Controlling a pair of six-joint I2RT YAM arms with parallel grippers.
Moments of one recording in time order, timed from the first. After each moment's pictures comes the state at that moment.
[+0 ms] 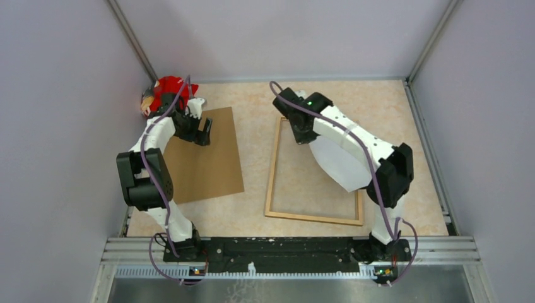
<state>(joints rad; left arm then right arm) 0.14 1.73 1.30 -0.62 0.34 0.44 0.76 1.84 1.87 -1.25 0.45 0.40</state>
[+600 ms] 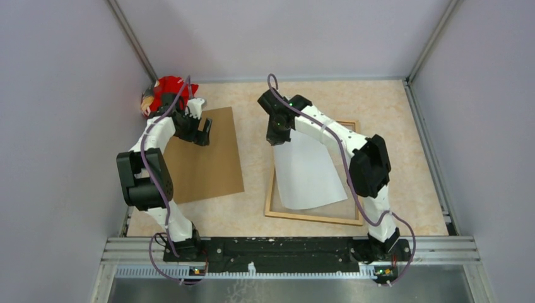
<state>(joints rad) 0.14 1.73 1.30 -0.62 0.32 0.44 0.79 2.08 2.01 -1.06 0.16 0.81</state>
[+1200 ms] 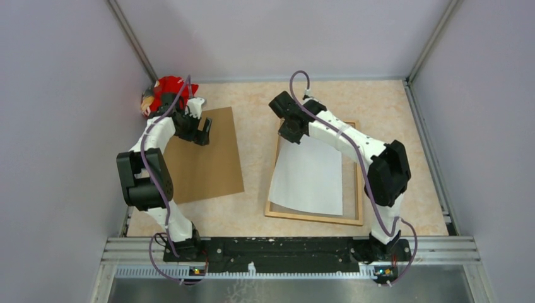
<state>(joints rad) 0.14 1.73 1.30 -0.61 0.32 0.45 0.78 1.92 1.78 -0.97 0.40 1.24</state>
